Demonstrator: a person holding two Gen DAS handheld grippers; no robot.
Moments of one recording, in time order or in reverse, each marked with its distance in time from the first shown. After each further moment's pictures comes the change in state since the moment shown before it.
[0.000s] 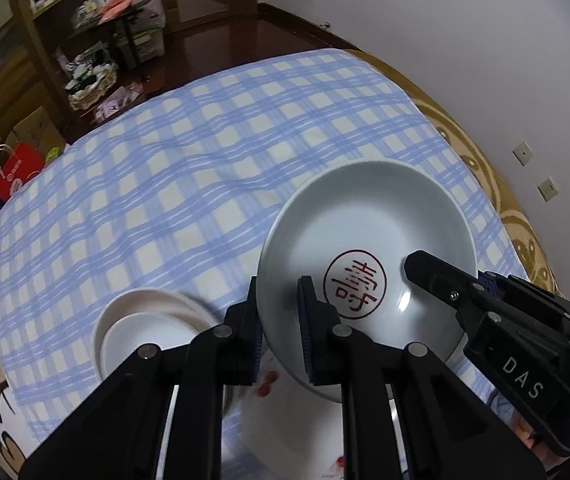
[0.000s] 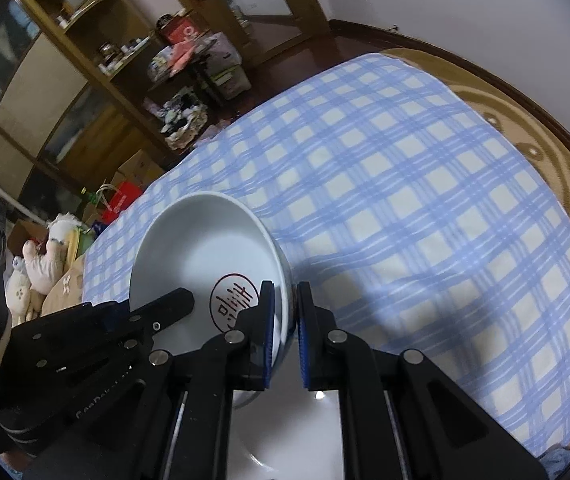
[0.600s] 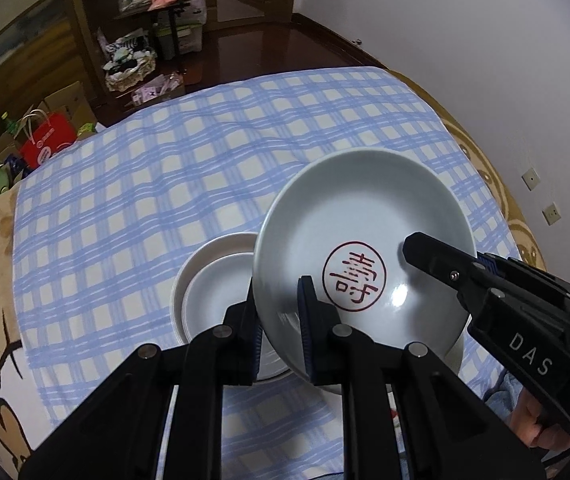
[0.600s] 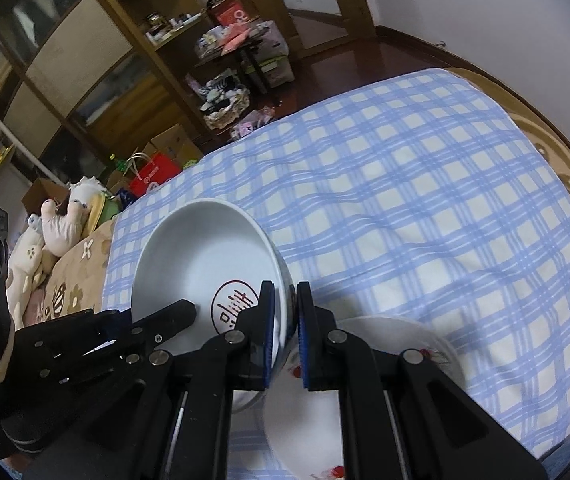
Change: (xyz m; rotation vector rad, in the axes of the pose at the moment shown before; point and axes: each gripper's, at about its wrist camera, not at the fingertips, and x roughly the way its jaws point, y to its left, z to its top) left arm -0.048 0.074 -0.050 -0.111 -0.039 0.017; right arm -0.002 0.092 -0.024 -0.135 0.015 0.043
